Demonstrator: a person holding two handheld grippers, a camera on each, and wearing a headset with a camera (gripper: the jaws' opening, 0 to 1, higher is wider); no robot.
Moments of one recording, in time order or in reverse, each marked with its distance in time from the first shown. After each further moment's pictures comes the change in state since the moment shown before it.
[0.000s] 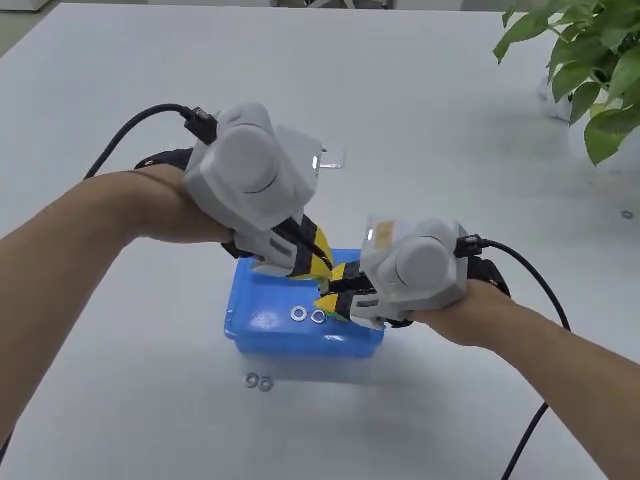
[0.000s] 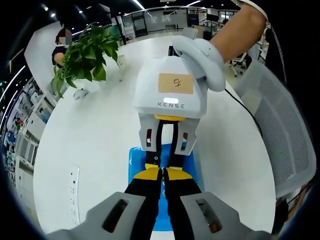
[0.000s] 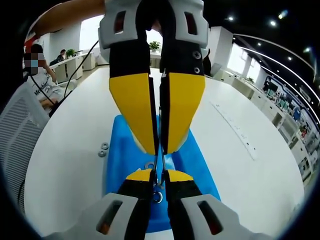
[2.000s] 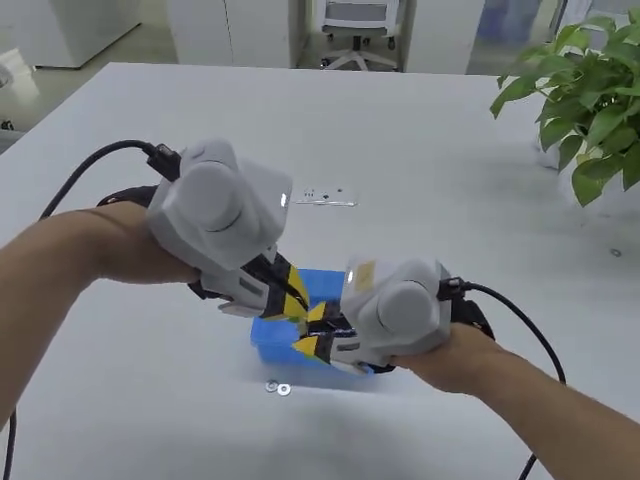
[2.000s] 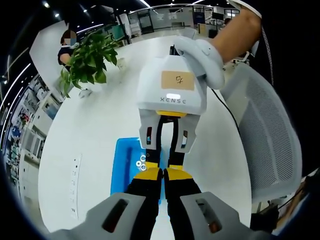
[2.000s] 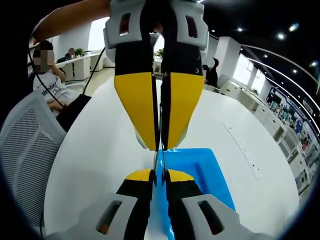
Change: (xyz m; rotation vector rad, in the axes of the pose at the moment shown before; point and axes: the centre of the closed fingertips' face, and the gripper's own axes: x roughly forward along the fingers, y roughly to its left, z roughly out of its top) left arm -0.060 -0.069 0.004 -0.027 0.032 0.054; right arm -0.013 0.069 0.059 -0.070 -0.052 0.022
